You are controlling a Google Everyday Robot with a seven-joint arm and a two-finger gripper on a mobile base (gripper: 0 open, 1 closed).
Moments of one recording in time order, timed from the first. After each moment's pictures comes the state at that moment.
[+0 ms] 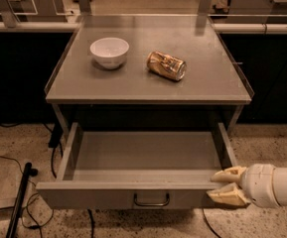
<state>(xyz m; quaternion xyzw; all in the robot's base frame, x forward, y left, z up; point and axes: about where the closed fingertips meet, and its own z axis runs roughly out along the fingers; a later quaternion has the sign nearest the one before) 0.412 -0.215 0.674 -0.48 0.78 0.17 0.37</state>
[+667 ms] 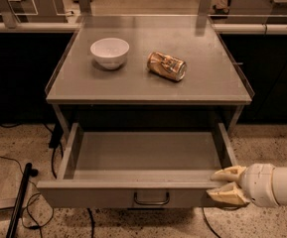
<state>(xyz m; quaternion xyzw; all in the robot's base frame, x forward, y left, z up) 0.411 -0.215 0.674 -0.48 0.78 0.17 0.37</state>
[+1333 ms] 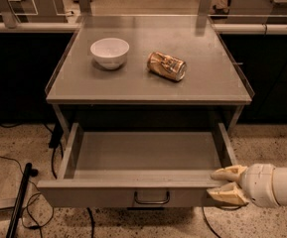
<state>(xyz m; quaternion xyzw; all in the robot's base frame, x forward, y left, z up) 0.411 -0.215 0.674 -0.48 0.78 0.17 0.37</state>
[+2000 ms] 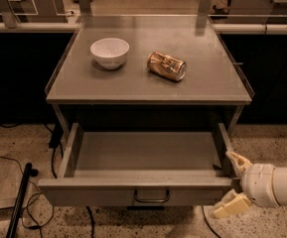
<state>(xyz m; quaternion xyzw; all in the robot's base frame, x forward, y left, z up) 0.411 -0.215 0.674 -0.48 0.78 0.17 0.37</state>
